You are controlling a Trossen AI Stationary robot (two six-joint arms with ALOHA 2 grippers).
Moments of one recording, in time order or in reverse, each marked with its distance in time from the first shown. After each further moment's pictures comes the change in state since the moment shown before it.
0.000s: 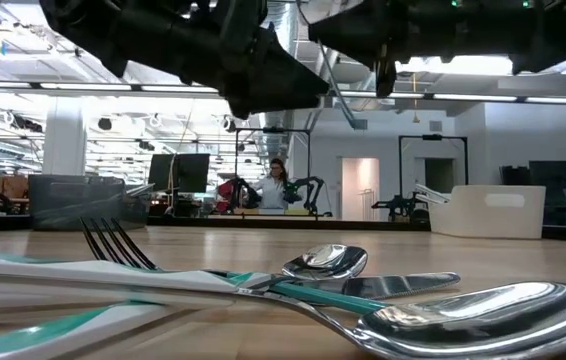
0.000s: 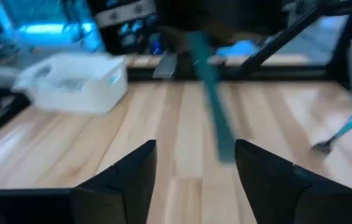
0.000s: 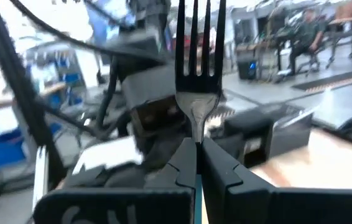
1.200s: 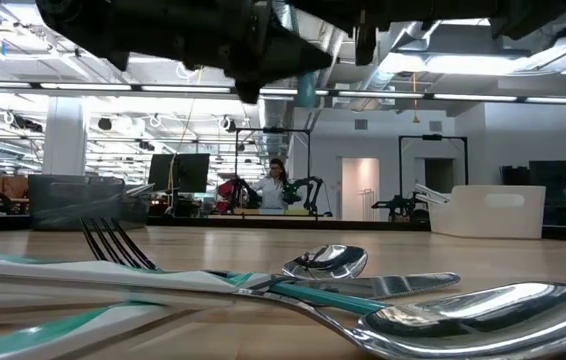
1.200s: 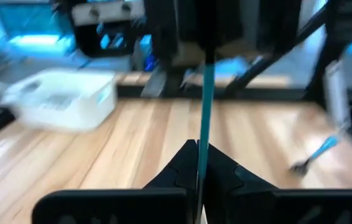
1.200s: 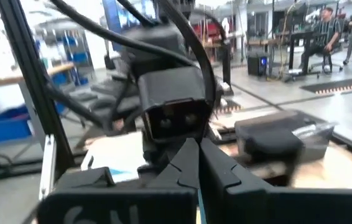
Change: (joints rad) left arm -0.032 -0.008 0.000 0.086 0.019 -0.023; right arm 0.011 -0.001 0.163 -0.207 -0.033 -0.064
